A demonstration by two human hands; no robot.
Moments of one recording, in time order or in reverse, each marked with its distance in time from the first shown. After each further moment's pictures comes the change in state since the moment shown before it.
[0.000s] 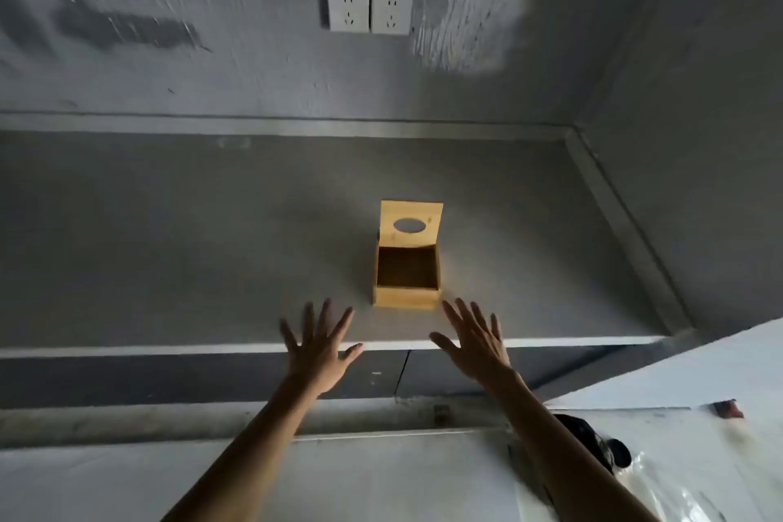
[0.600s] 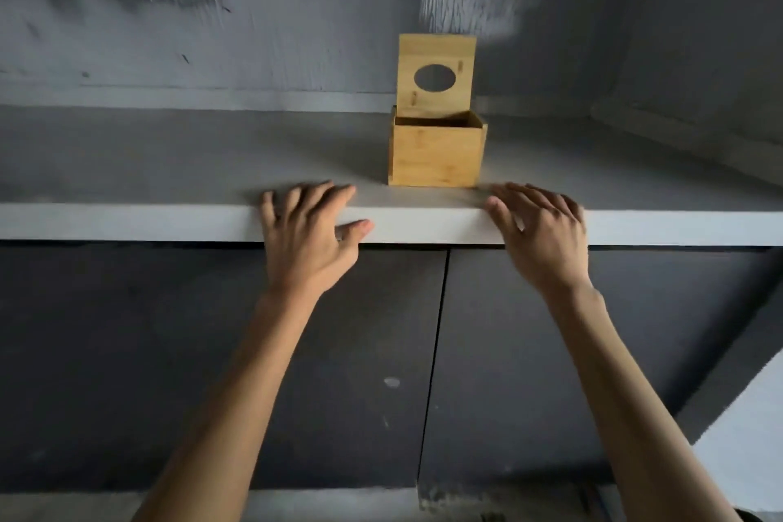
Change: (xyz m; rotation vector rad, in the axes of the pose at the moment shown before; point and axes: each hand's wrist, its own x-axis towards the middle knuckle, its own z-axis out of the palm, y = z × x) left_hand 0.051 -0.021 0.122 0.029 1.073 0.110; right_hand 0.039 0.047 0.132 -0.091 1.021 -0.184
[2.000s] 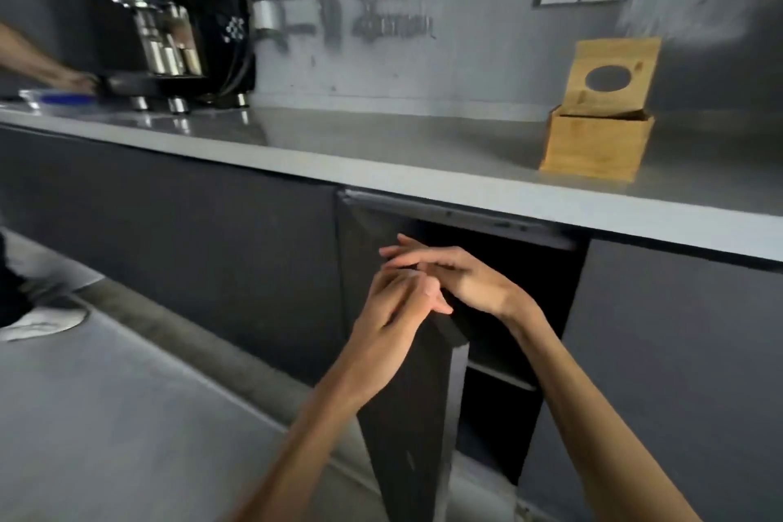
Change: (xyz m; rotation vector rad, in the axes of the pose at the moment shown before) left_hand -0.199 0.037 -0.125 -0.837 -0.085 -0.335; right_hand -0.086 -0.178 -0.011 1.210 -1.086 -0.614
